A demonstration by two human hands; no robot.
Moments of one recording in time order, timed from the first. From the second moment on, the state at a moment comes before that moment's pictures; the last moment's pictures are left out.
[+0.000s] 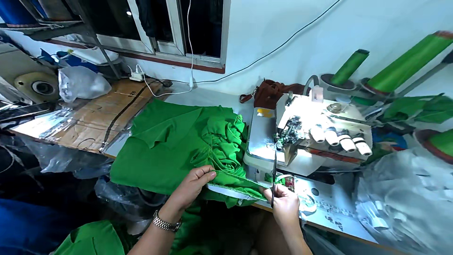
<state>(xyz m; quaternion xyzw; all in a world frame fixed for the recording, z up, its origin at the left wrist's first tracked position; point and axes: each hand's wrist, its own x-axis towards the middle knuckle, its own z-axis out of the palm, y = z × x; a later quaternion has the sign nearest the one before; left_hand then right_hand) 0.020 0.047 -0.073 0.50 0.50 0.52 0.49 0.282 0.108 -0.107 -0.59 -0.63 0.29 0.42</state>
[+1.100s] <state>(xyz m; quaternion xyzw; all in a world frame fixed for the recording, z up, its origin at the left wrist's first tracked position) 0.054 0.020 -0.095 0.71 0.56 0.41 -0.01 0.266 0.094 -0.132 -0.55 -0.52 0.20 0.62</state>
